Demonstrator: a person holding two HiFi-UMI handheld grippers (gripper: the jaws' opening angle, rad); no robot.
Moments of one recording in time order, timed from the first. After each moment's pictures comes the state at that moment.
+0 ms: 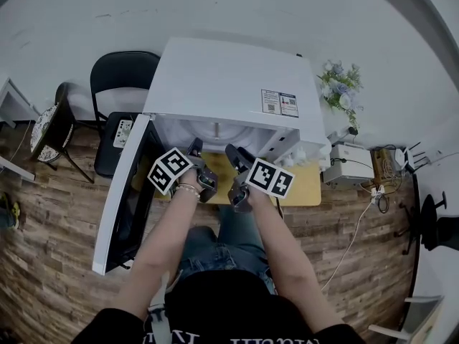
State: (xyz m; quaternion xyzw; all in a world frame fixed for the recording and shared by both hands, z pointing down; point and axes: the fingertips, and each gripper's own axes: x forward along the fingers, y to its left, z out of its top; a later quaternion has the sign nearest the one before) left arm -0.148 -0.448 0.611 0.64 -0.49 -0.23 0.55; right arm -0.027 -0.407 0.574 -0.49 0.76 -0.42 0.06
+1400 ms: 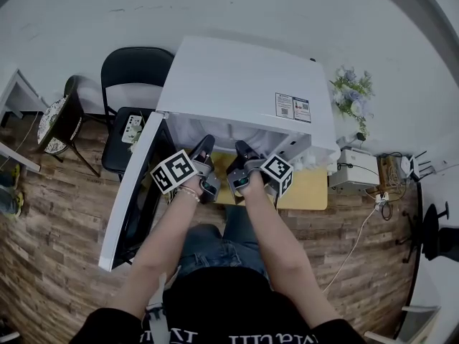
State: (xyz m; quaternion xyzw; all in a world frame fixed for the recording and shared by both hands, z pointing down) left arm -0.141 -0.441 0.568 0.74 -0.40 -0.24 0.49; right arm -0.033 -0.436 0.605 -0.43 0.57 -0.62 0.31
